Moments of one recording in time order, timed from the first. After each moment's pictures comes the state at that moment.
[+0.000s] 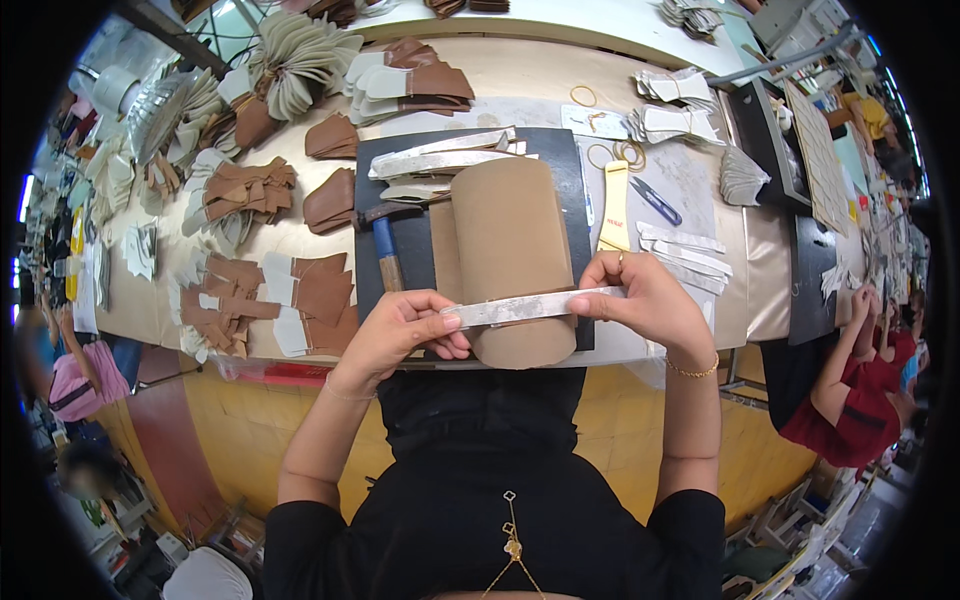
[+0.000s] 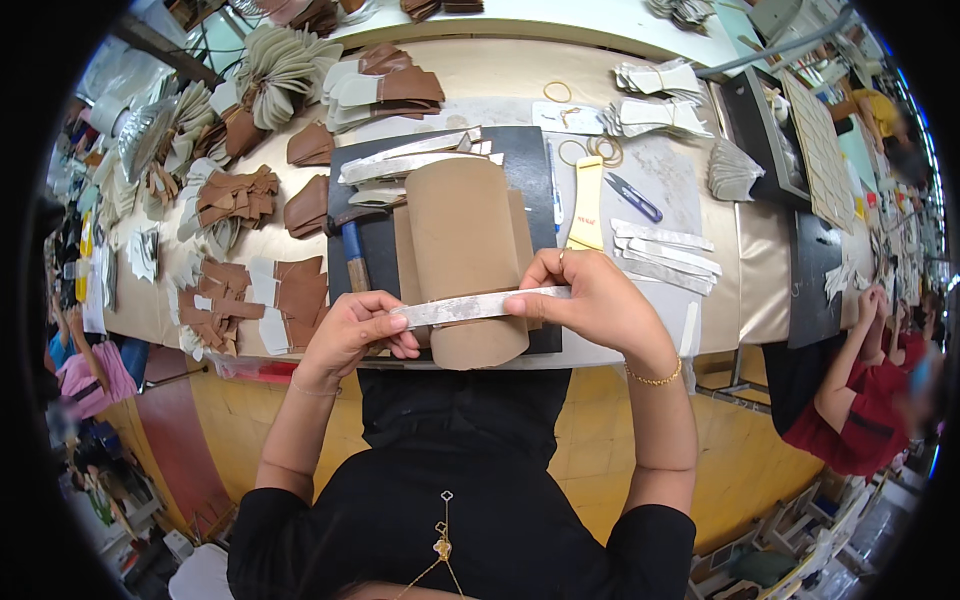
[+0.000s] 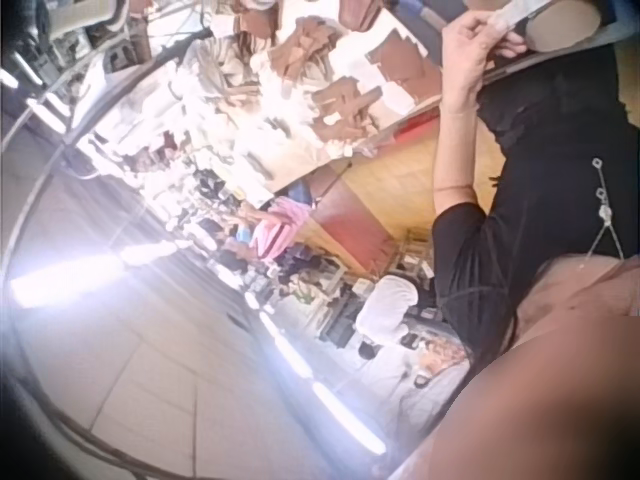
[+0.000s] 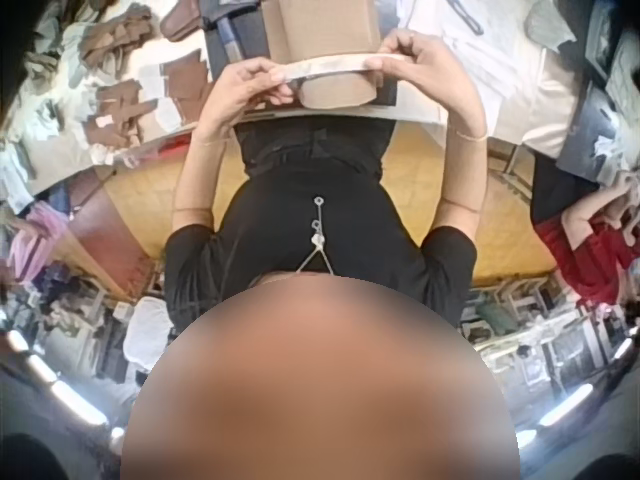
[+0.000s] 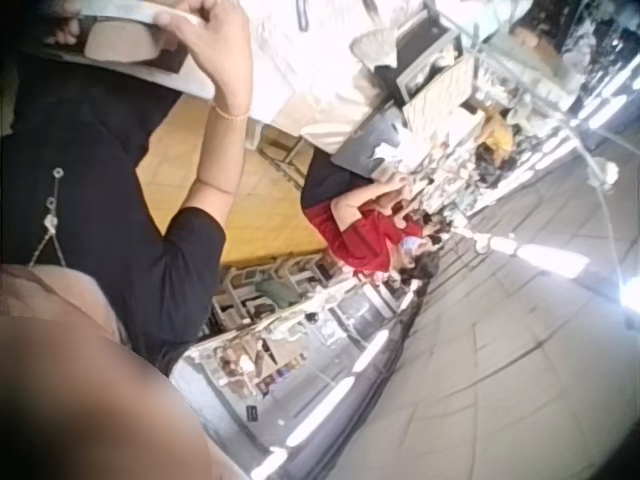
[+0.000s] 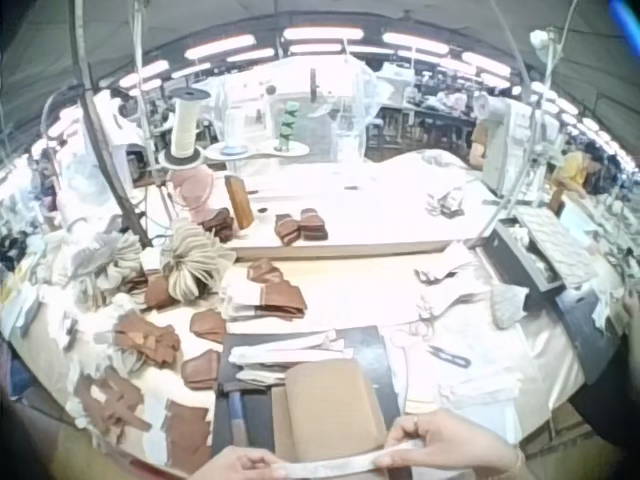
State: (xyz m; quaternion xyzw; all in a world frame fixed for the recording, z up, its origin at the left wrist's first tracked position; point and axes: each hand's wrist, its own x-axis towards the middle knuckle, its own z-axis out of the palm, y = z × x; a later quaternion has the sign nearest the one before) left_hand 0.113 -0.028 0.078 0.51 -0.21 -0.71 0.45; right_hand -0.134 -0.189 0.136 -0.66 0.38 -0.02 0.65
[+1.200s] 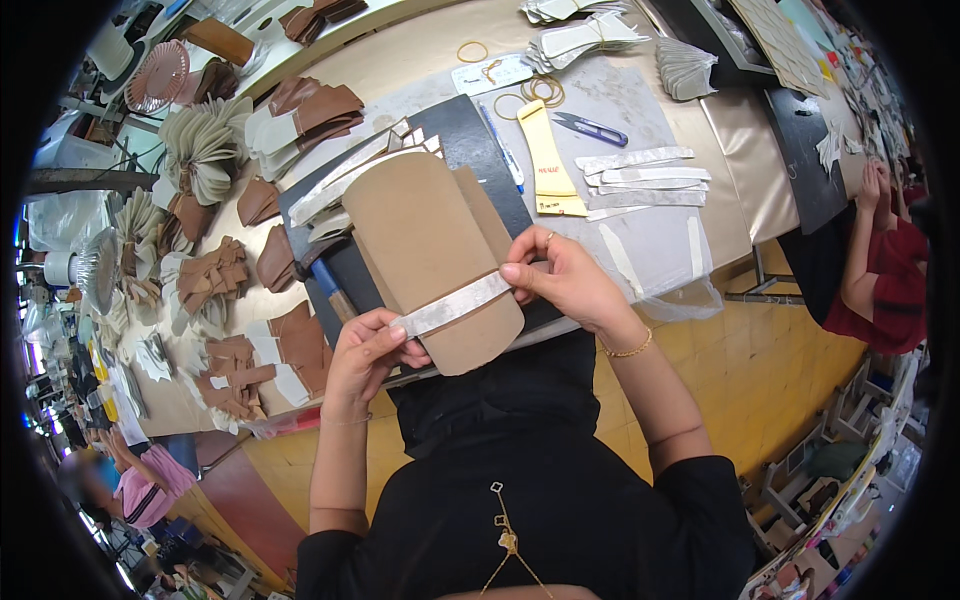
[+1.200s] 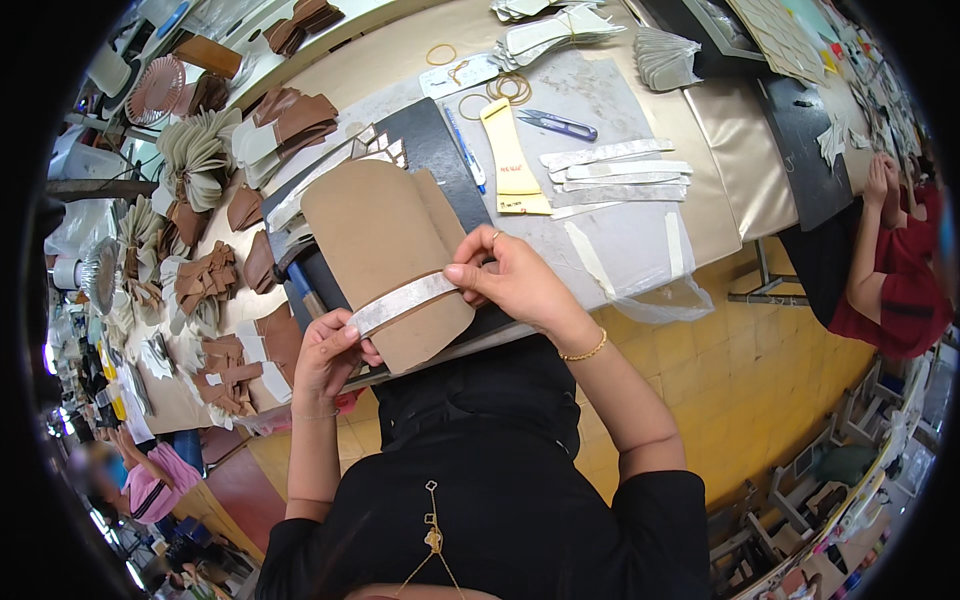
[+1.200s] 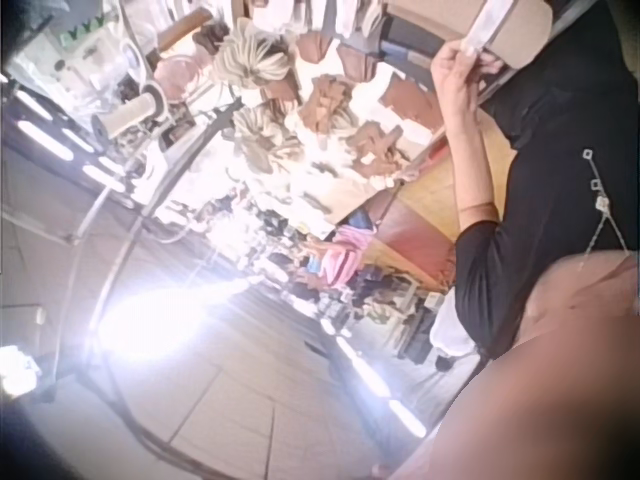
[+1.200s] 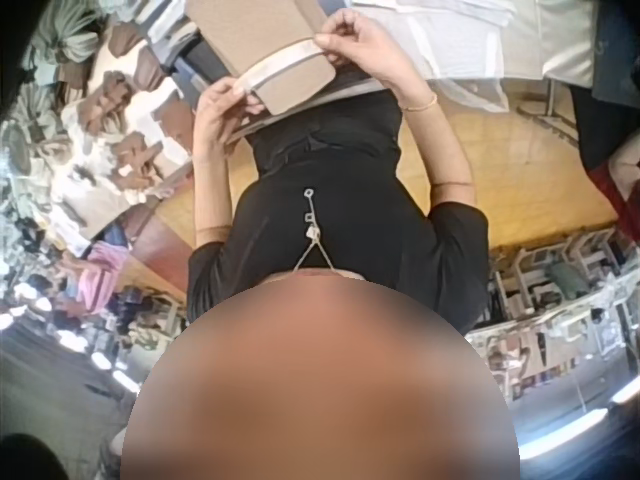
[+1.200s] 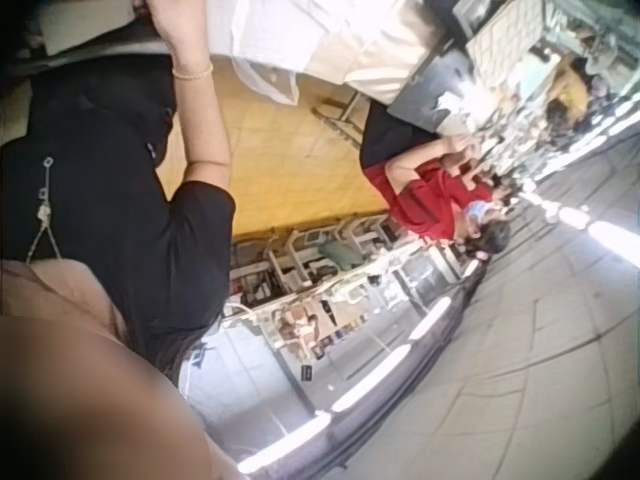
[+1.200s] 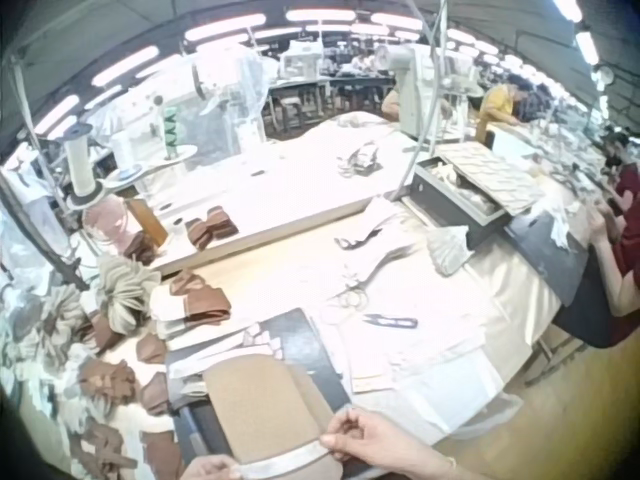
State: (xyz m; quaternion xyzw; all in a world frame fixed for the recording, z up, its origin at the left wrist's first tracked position) left_hand 0.110 -0.033 0.046 0.45 -0.17 -0.73 0.48; right_hand -0.153 -0.152 0.041 -0.43 0.40 -0.22 0.78
